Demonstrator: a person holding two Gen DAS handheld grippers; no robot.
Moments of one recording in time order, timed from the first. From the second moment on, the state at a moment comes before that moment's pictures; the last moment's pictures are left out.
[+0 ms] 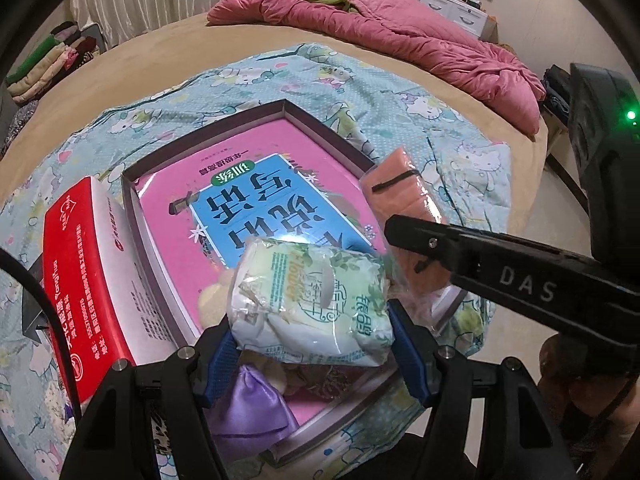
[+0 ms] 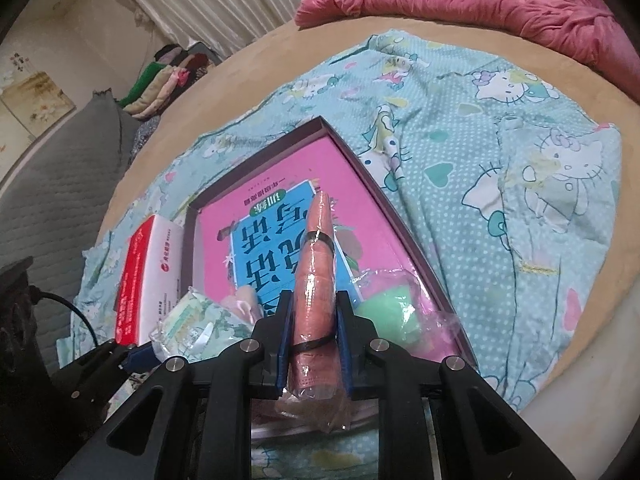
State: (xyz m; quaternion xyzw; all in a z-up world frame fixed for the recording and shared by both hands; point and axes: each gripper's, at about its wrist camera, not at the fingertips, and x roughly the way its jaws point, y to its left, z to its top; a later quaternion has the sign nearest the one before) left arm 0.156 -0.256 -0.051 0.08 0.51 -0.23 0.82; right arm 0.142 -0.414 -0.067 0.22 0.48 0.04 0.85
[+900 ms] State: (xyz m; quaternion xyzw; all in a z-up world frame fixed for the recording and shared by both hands) left arm 0.169 -0.275 -0.053 0.10 0.52 -0.24 0.82; right arm 0.126 -0.448 -0.055 0.27 0.45 0.00 0.85
